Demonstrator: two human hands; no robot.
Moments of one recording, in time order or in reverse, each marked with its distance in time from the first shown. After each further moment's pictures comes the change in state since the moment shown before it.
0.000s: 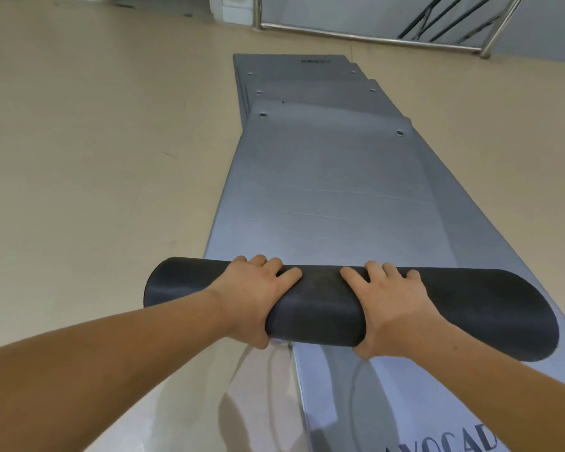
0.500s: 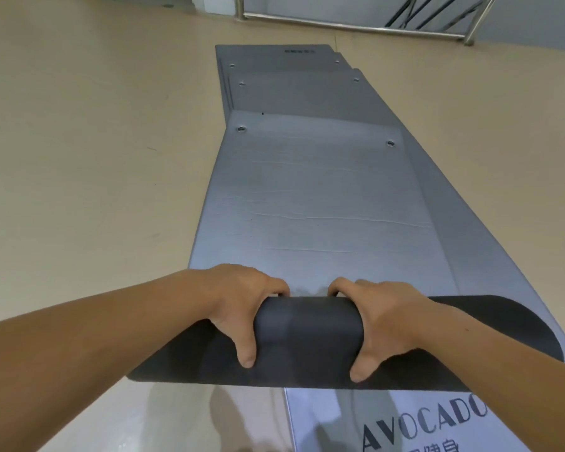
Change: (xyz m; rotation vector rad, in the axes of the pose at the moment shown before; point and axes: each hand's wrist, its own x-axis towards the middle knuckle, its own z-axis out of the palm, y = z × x) left_hand -0.002 0.020 -0.035 -0.318 -0.401 0.057; right_hand -0.028 0.034 0.003 0.286 -0.250 -0.203
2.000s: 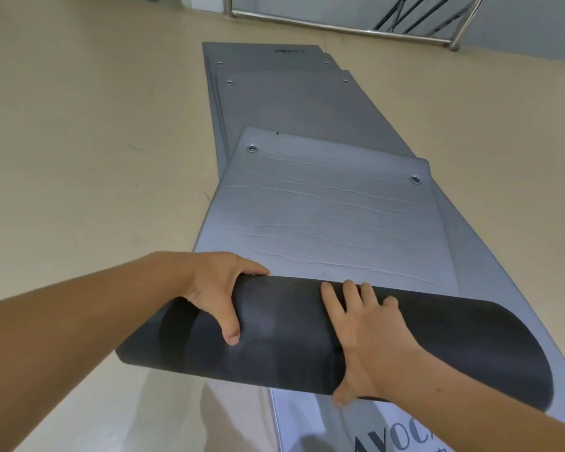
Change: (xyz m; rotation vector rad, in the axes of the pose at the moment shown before) left_hand 0.010 -0.029 -0.004 -0.154 0.125 -0.094; right_hand 0.003 -0.029 0.032 -0.333 0.096 0.177
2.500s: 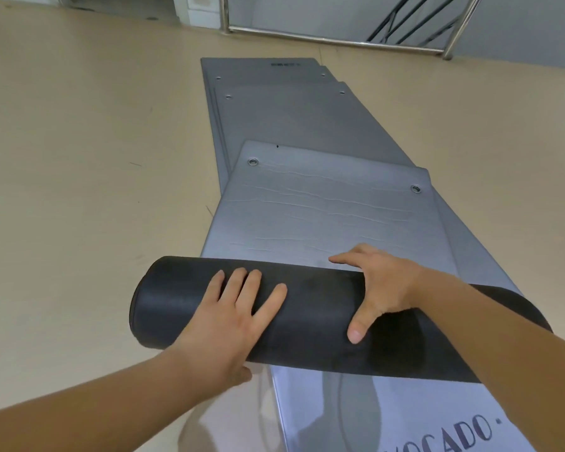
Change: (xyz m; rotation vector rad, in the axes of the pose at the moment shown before) left_hand -0.006 0.017 0.058 0.551 0.384 0.046; right_hand 0.050 0.078 -0.058 0.598 -0.062 -0.038
